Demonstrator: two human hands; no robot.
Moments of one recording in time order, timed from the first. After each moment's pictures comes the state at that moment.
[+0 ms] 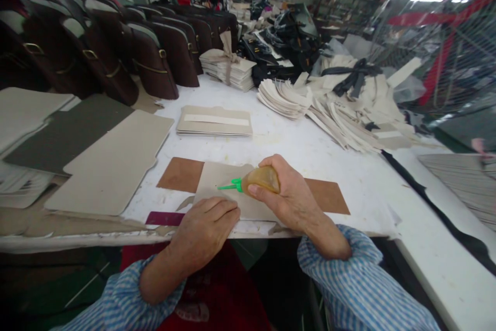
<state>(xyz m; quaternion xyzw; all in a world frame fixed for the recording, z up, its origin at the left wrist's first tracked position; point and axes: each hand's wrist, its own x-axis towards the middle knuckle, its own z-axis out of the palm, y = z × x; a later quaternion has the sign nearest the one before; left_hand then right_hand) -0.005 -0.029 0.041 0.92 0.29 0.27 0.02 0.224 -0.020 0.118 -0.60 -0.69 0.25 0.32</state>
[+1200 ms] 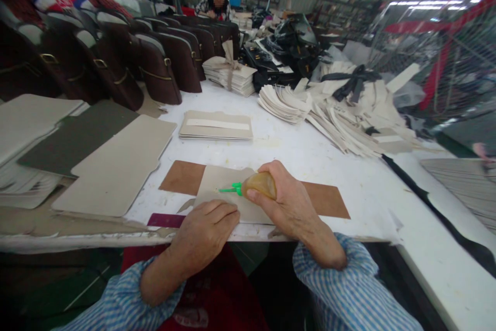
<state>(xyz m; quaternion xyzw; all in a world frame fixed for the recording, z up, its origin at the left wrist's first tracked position) -0.005 -0.028 0.038 0.92 0.29 0.27 0.01 0.221 -0.023 0.112 -0.60 -0.72 0.19 0.30</state>
